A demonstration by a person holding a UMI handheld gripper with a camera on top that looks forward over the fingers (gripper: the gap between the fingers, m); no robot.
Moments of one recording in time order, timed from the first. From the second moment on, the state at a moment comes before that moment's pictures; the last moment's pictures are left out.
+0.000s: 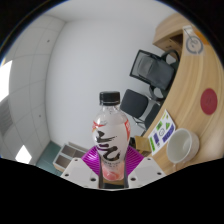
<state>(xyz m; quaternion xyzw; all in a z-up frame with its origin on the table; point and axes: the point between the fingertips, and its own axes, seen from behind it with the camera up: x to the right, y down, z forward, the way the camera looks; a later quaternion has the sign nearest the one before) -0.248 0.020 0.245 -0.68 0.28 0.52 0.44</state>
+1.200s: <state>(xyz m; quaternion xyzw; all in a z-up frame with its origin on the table) -0.013 0.040 0.072 -0.84 0.02 0.02 0.54</state>
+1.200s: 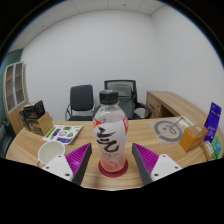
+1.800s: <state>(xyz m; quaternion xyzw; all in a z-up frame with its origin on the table) -0.070 -0.257 0.190 -0.88 0.07 -0.03 0.47</state>
